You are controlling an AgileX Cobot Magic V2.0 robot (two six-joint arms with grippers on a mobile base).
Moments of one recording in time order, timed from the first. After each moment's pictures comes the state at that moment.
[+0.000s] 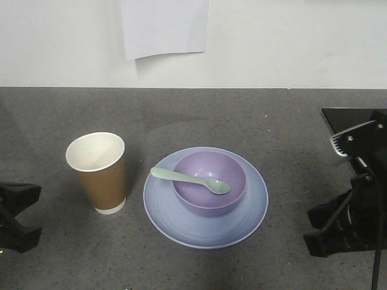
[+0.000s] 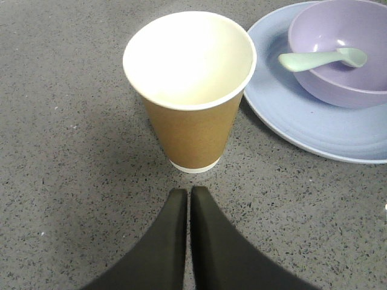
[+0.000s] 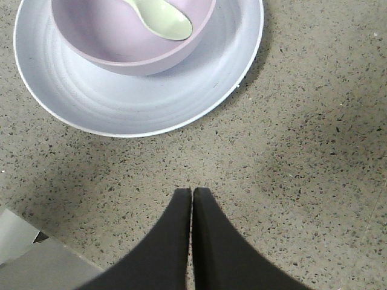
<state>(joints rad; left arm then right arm) -0.38 0.84 -0.72 -0.02 0.65 0.03 0.38 0.98 -0.84 0.16 0.91 -0.12</state>
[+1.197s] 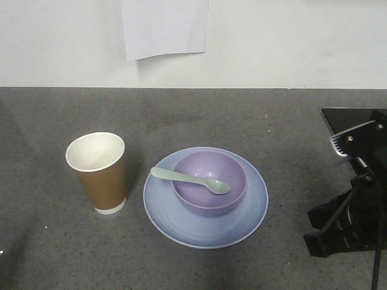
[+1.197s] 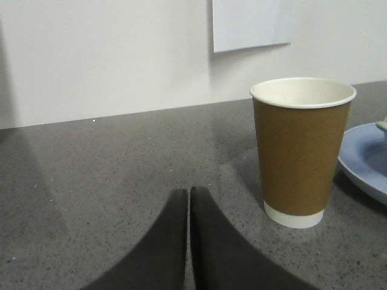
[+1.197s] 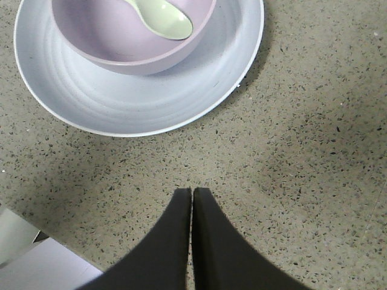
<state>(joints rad) -0.12 0.10 -0.04 -0.01 0.09 0.03 0.38 0.98 -0.84 0.16 0.91 -0.12</state>
